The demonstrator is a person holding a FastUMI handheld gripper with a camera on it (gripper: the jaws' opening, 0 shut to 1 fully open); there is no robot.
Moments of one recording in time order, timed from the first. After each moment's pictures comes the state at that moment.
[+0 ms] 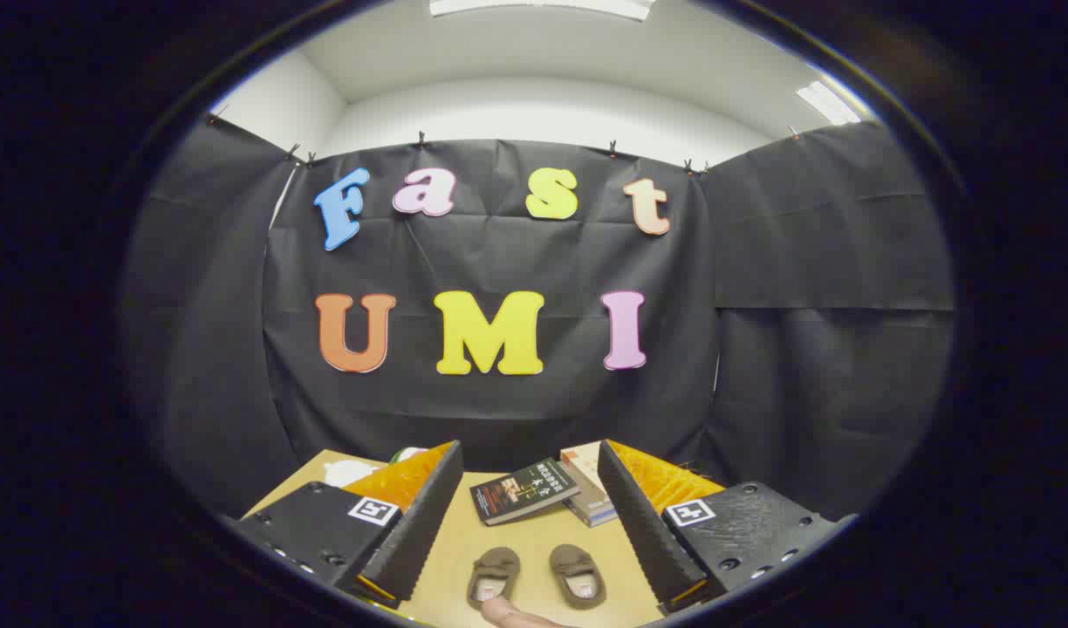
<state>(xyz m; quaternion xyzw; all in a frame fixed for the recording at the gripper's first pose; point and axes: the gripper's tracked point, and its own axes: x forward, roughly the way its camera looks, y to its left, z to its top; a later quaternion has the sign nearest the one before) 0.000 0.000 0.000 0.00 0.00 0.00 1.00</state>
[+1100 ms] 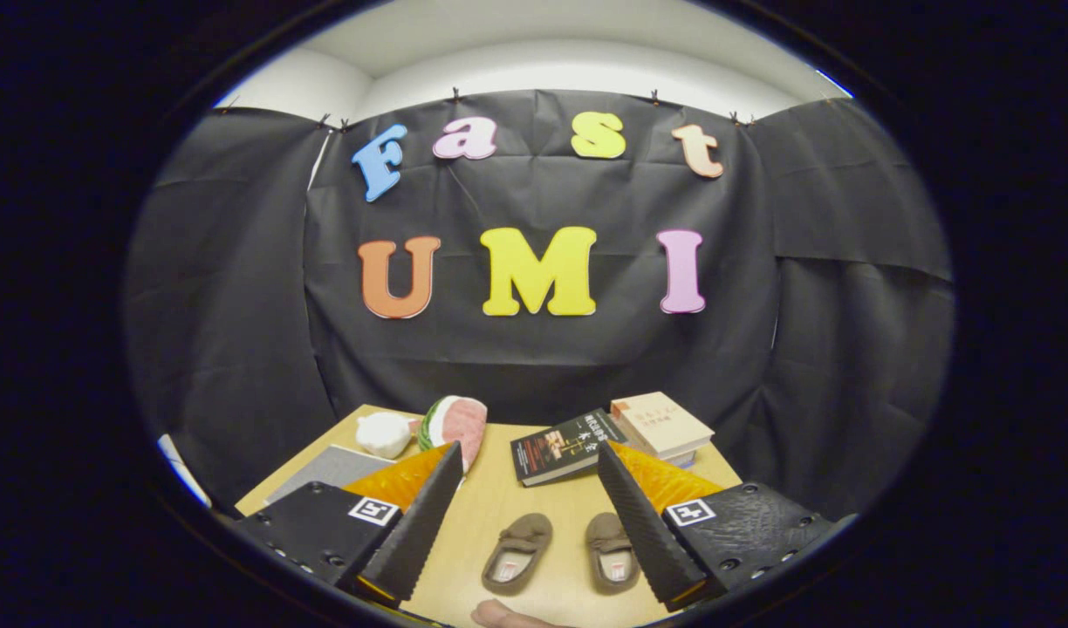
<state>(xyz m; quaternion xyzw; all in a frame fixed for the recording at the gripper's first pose) 0.043 0.041 -0.101 -0.01 0.09 0.09 0.99</state>
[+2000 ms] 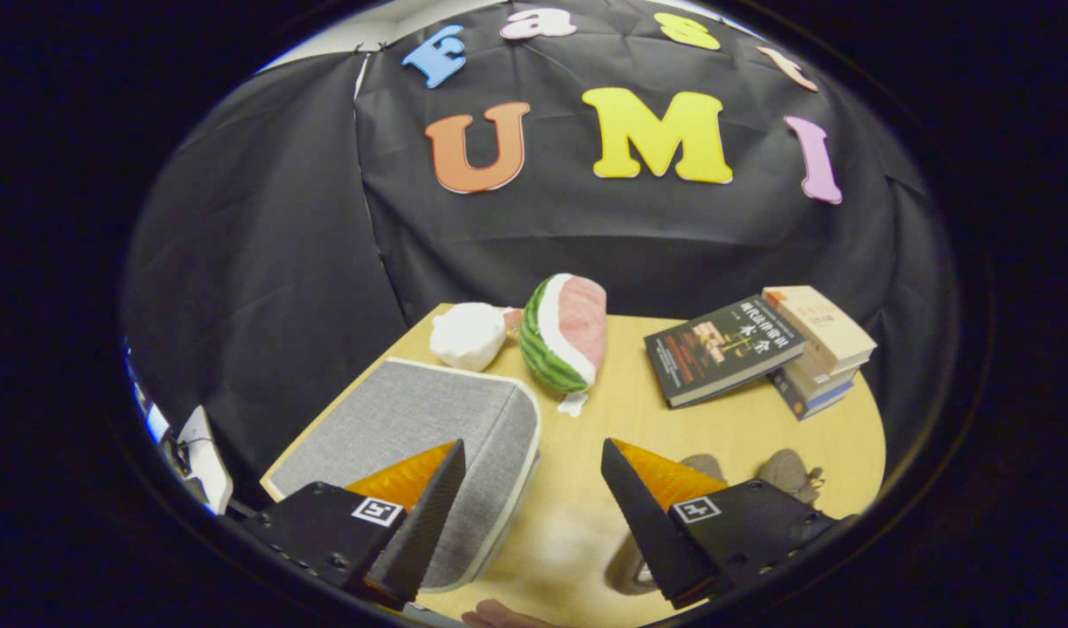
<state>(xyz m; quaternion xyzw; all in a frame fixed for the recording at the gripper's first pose) 0.110 0.227 -0.288 -0.01 0.29 0.22 0.93</state>
